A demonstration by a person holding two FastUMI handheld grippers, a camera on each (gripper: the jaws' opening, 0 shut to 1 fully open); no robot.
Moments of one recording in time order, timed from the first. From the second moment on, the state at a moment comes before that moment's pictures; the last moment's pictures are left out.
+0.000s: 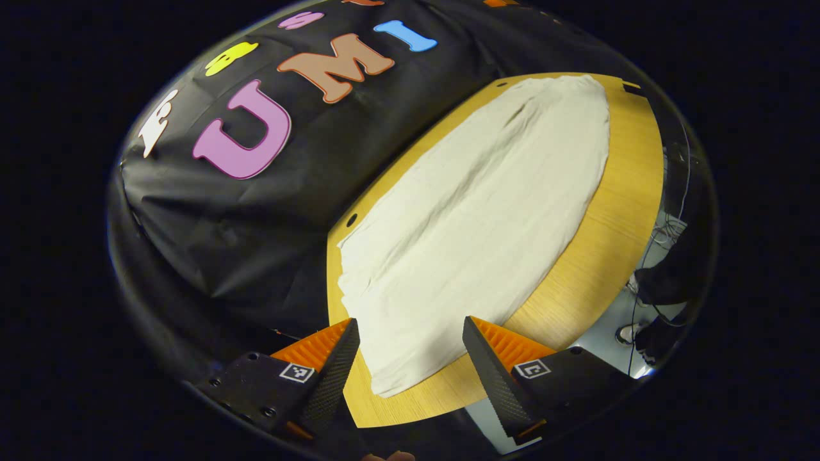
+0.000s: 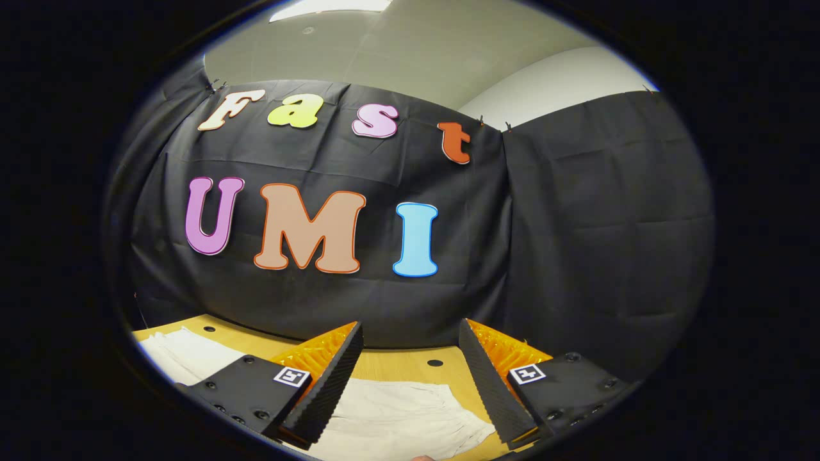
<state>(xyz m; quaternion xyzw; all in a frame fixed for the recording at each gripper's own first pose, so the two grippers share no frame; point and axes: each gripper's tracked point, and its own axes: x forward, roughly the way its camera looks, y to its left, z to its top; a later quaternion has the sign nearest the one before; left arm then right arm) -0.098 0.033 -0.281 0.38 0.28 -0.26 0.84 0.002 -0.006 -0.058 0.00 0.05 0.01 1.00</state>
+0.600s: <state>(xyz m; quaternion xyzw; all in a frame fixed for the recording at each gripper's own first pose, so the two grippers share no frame) -0.105 0.049 -0.317 0.51 0.30 -0.35 0.73 0.007 -0.028 -0.067 0.00 0.06 -0.01 1.00</state>
